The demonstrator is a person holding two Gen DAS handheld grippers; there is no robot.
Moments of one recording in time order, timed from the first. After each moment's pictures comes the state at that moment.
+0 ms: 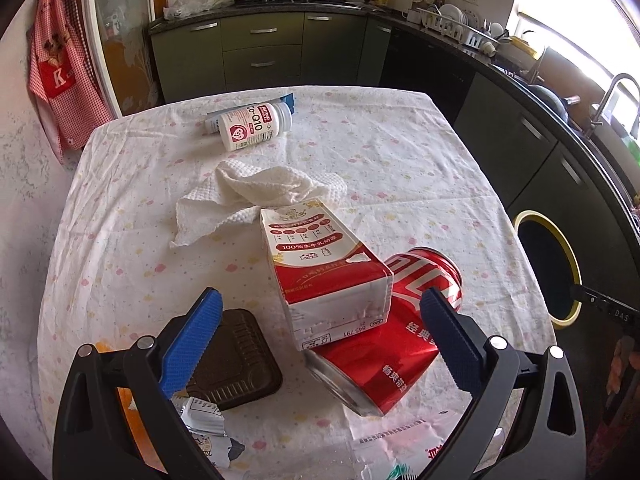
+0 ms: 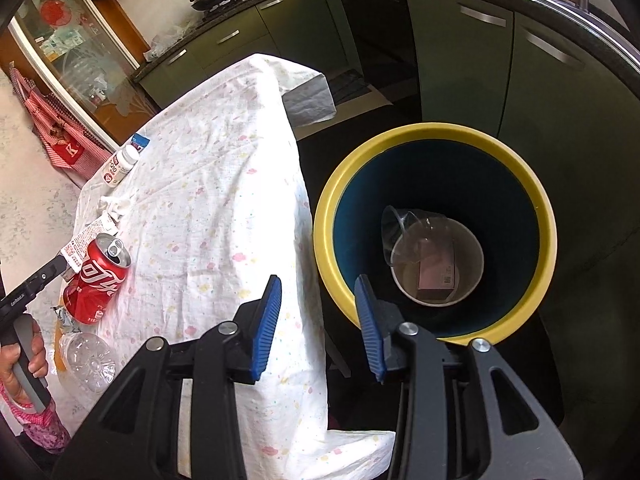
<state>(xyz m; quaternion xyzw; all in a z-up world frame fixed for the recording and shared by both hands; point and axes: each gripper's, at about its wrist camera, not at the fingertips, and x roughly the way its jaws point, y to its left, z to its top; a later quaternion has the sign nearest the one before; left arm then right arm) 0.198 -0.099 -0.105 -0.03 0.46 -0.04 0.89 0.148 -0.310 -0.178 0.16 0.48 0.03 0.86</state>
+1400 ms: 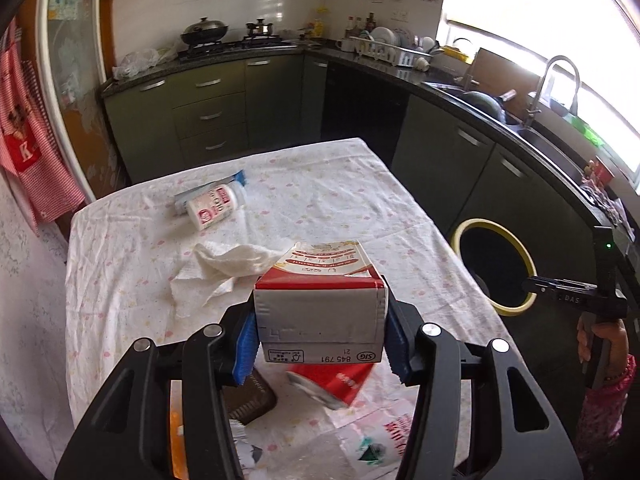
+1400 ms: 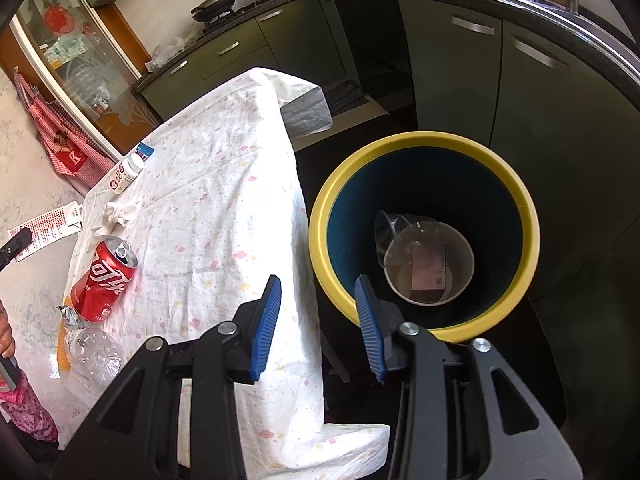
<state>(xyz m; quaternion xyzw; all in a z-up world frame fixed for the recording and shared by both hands) 0.176 -0.116 -0.020 0.02 0.40 -0.15 0.90 0.127 -0.320 -0.165 0.16 0.46 0.02 0.87</state>
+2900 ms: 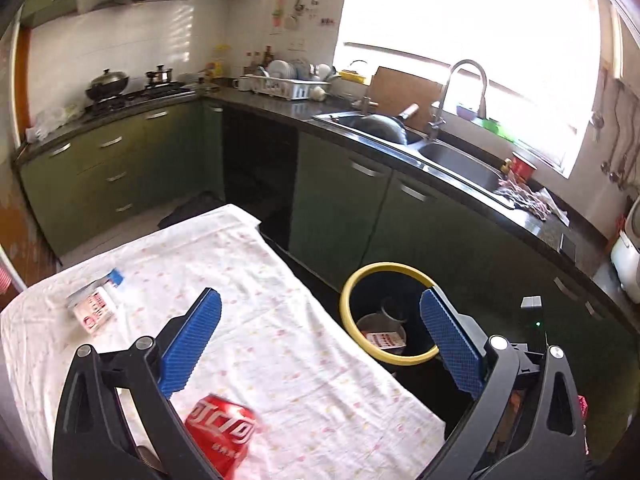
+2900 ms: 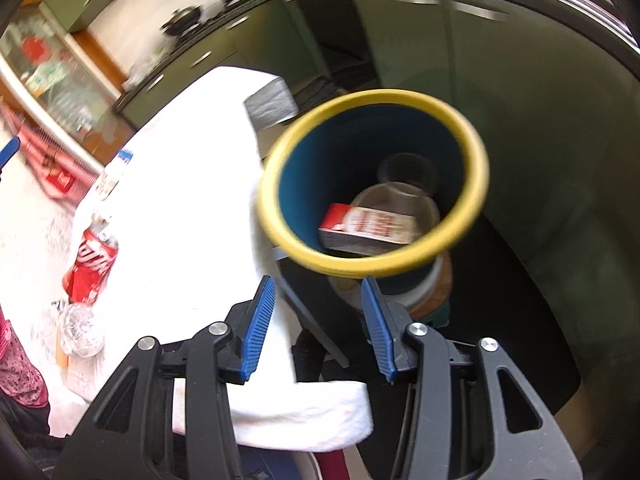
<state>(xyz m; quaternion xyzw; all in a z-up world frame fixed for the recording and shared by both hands) 0.191 -0.227 0.032 0.02 0.33 -0.29 0.90 0.079 -0.340 -0.192 0.20 0.46 0.00 0.86</state>
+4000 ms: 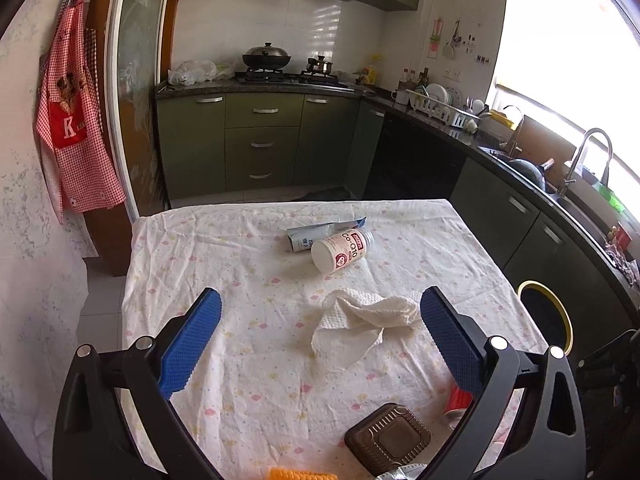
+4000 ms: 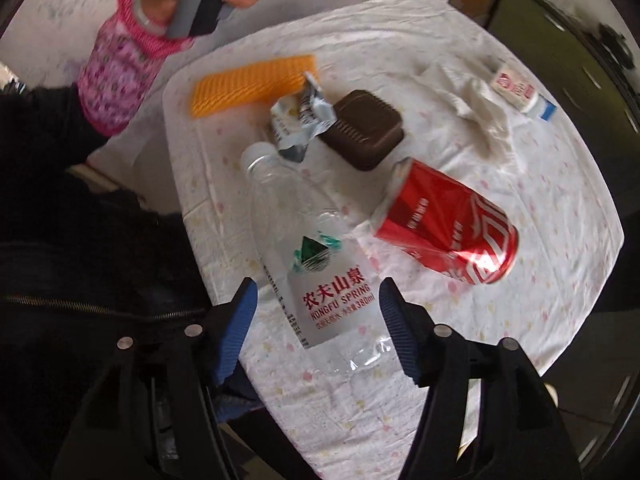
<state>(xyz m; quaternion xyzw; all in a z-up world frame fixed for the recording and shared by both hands) 0.219 0.061 -0.037 -0.05 0.33 -0.09 0.94 0.118 0.025 -0.140 -0.34 0.53 0.42 0.65</state>
